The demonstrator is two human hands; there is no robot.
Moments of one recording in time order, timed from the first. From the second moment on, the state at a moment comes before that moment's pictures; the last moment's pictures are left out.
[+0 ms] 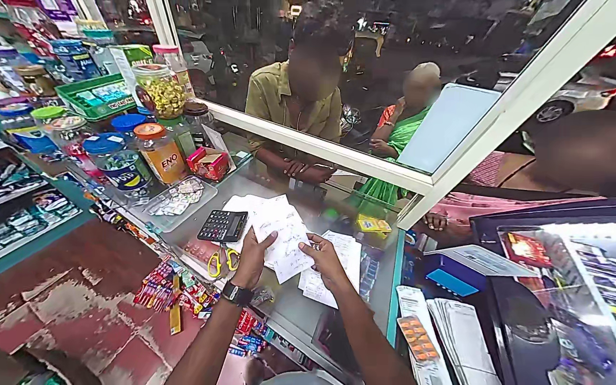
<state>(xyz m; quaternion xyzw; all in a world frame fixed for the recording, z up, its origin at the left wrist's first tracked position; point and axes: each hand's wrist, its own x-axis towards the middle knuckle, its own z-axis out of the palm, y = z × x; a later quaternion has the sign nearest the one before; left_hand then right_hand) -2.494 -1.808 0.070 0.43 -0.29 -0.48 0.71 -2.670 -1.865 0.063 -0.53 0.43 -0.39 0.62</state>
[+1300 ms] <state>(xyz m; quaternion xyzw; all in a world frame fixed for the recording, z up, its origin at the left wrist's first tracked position) -2.491 -1.796 -0.037 0.51 -0.34 -0.32 0.72 -2.691 -1.845 -0.026 -0.73 0.32 -0.60 -0.01</state>
